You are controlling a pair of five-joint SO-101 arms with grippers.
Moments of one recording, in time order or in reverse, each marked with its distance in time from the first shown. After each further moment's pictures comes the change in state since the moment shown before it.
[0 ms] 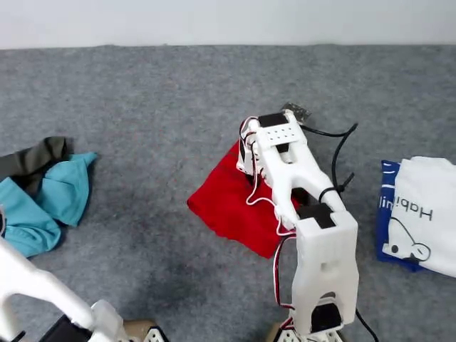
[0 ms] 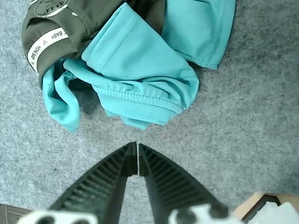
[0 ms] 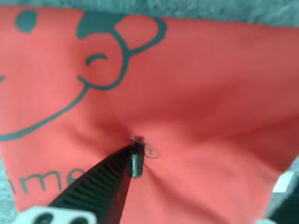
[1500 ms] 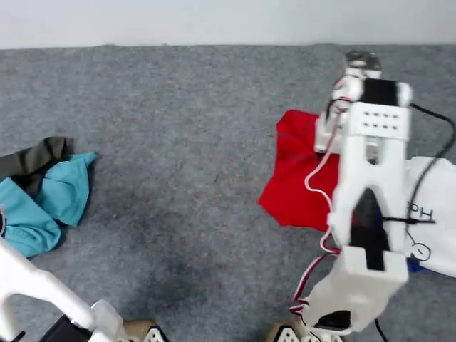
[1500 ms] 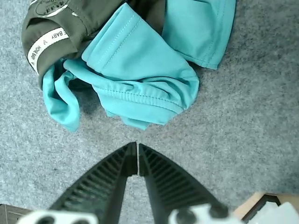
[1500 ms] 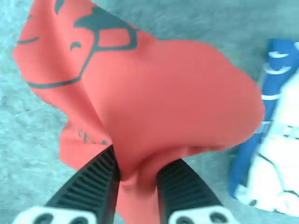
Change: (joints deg) left arm 0.0 0.0 0.0 0.0 0.0; right arm 21.9 -24.6 -11.0 22.3 46.9
